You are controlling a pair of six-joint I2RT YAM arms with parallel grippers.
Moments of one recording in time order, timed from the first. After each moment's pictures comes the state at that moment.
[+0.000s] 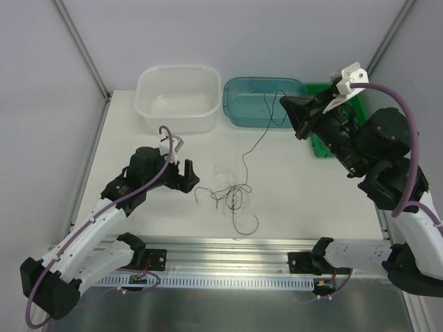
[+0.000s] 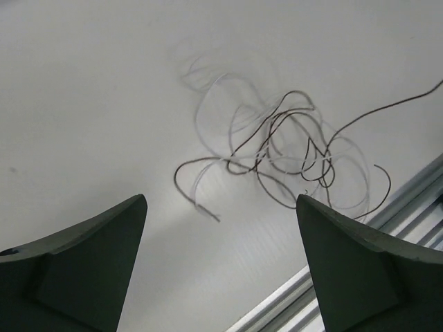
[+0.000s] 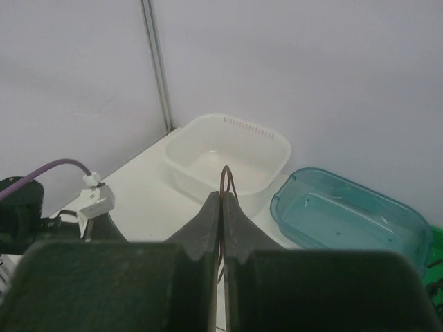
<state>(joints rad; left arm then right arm) -0.48 0.88 0.75 -0.44 0.17 -0.20 0.90 1.07 1.75 -0.55 0.27 -0.02</state>
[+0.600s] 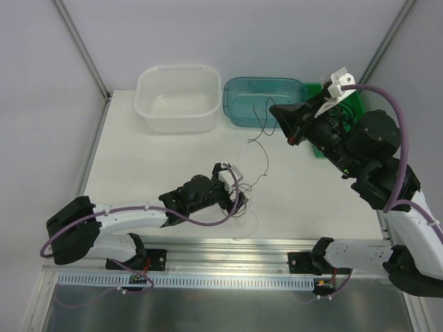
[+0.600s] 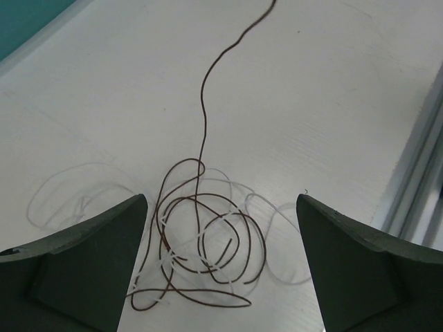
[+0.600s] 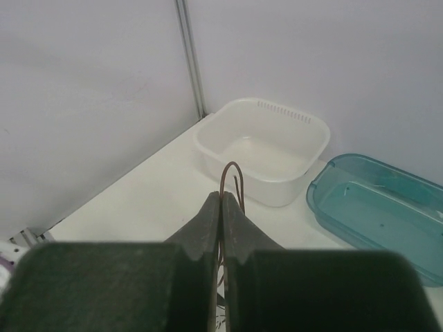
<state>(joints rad) -1.05 1.24 0.58 0.39 -0.04 -0.03 0.91 1.06 1.69 -0.53 0.19 0.07</state>
